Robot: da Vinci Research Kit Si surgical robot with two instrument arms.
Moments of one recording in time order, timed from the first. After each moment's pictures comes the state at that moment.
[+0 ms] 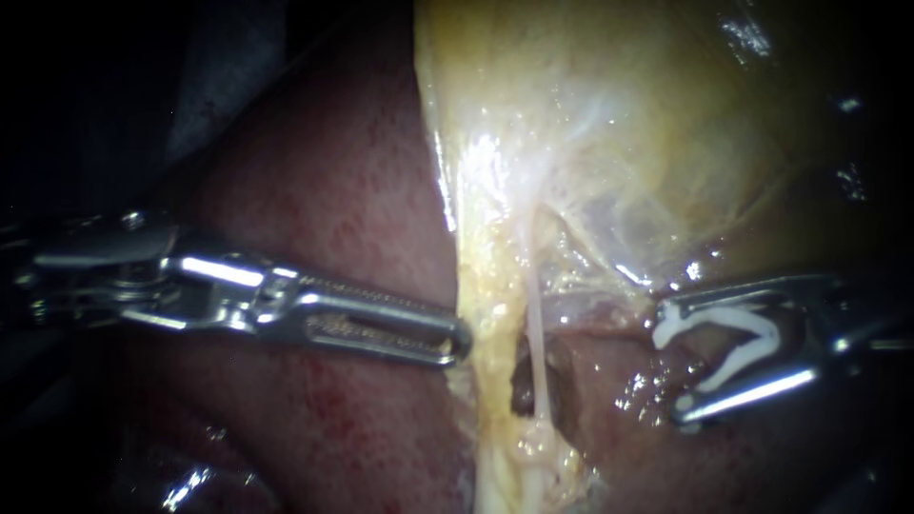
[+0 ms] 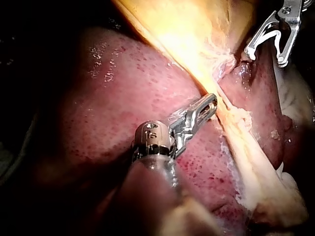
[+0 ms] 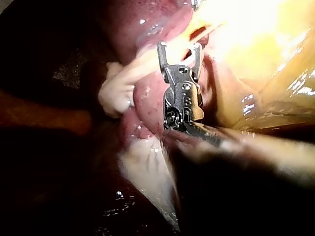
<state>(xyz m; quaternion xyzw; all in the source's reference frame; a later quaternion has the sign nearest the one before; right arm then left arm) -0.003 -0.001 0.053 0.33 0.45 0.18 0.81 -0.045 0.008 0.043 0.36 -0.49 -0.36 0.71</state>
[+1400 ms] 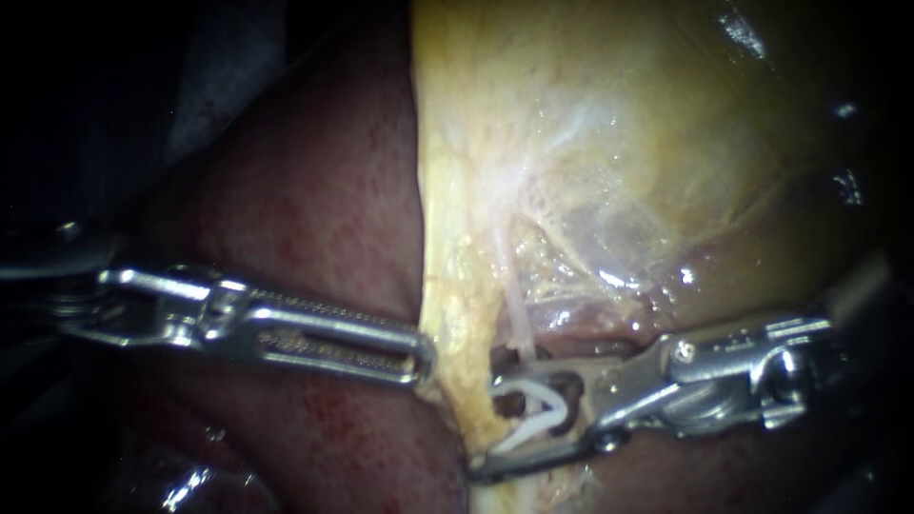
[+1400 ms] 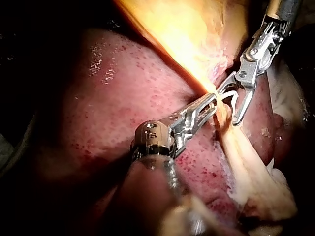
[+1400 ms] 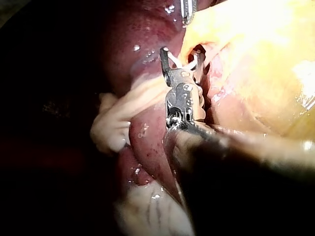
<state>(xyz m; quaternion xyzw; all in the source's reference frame) 0.008 -0.009 0.063 0.34 0.43 0.16 0.82 -0.043 0.008 0.040 0.37 -0.50 -0.36 0.70</state>
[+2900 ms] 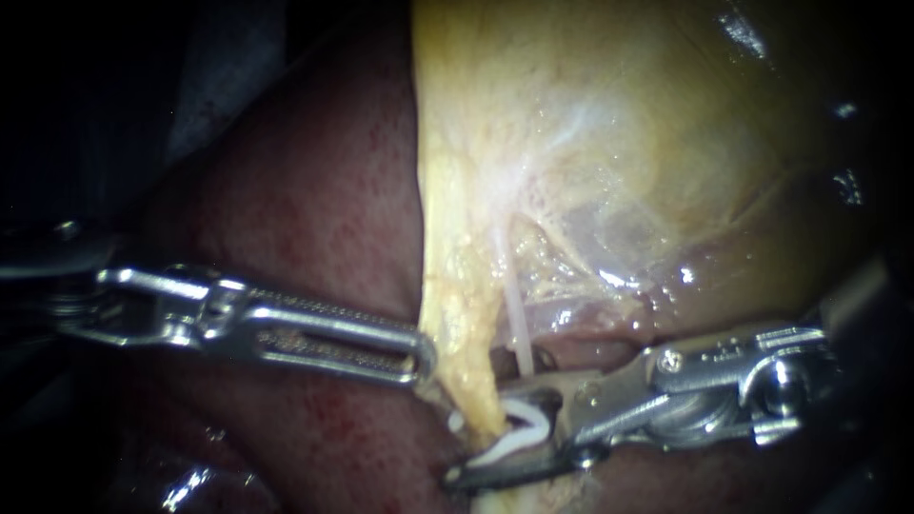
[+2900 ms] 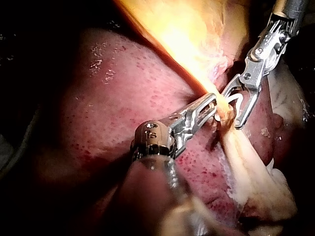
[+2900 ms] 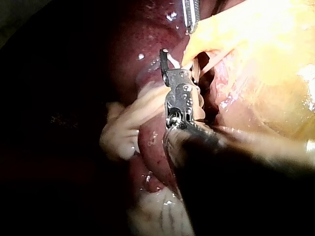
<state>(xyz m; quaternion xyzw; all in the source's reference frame) 0.009 -0.009 0.061 0.36 0.42 0.18 0.81 -0.043 0.008 0.040 0.37 -0.50 -0.36 0.70</state>
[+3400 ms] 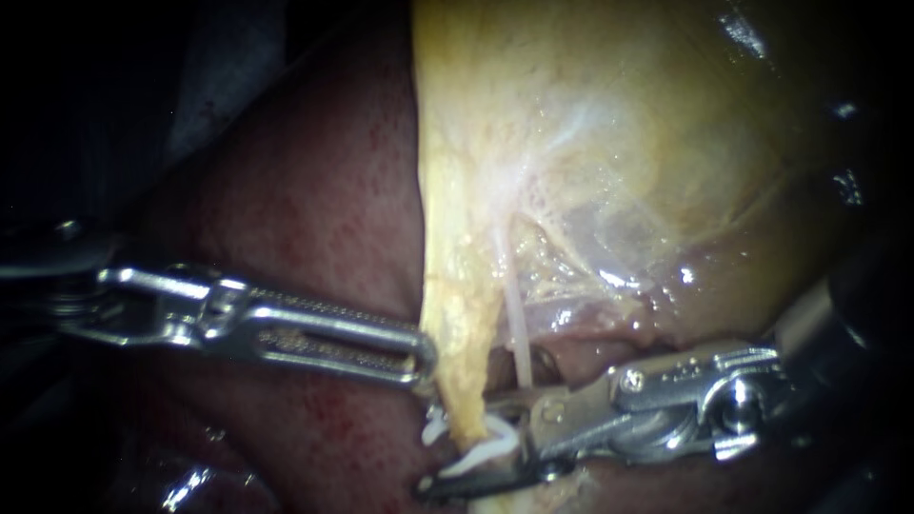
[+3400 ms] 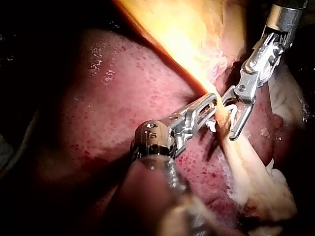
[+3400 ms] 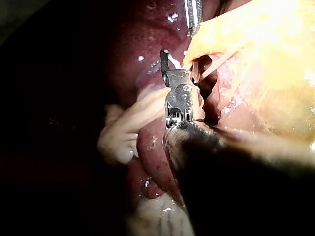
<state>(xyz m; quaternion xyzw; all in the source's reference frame) 0.010 -0.010 0.063 0.36 0.42 0.17 0.82 -0.044 0.008 0.039 0.37 -0.50 -0.36 0.70</state>
